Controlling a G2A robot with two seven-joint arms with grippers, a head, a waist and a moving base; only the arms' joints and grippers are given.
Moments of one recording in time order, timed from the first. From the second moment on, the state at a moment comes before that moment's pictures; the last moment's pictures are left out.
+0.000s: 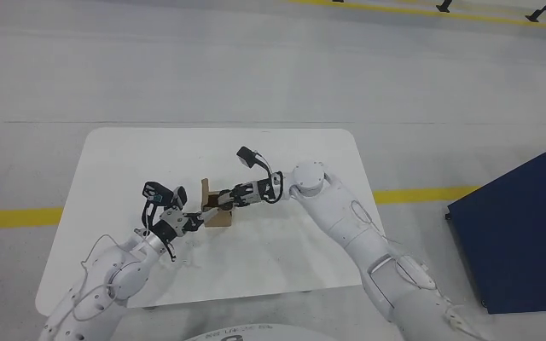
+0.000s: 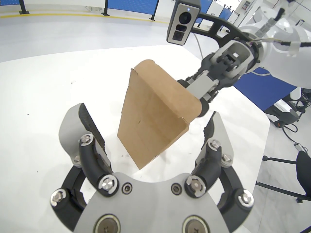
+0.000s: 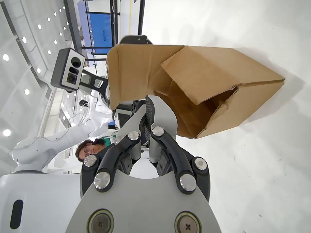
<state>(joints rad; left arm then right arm) 1.56 -1.19 -1.09 -1.54 0.98 -0.37 0.00 -1.02 -1.20 0.93 -1.11 0.23 -0.16 1.18</state>
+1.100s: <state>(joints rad) 1.53 -1.19 -1.20 -1.43 0.81 -0.35 -0.01 -0.99 -1.25 0.84 -1.02 0.19 -0.06 0.94</state>
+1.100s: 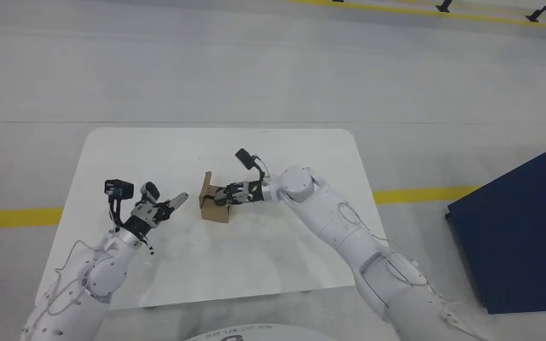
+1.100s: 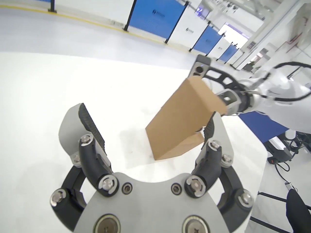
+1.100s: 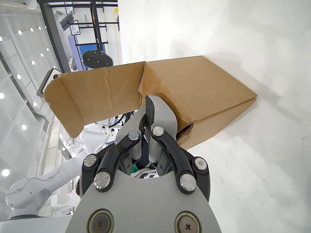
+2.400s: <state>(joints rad) 1.35 -1.21 -1.11 -1.28 0.46 -0.47 -0.44 -1.01 -1.25 0.85 -1.06 0.14 -0.05 0.93</state>
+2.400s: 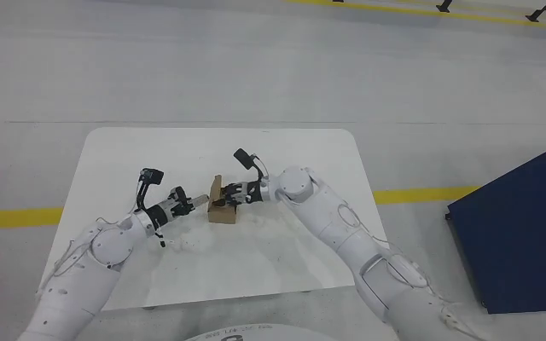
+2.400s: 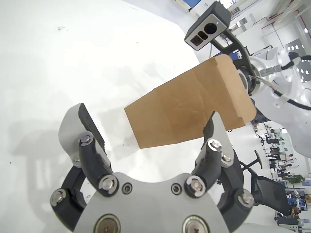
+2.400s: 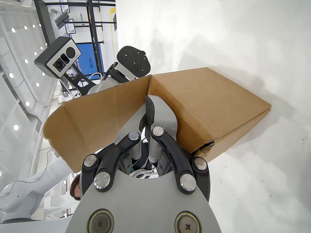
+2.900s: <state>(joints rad) 1.25 -1.22 -1.08 -1.09 0.02 -0.69 -0.71 -1.05 -1.24 0.88 -1.11 0.11 -0.07 0.91</state>
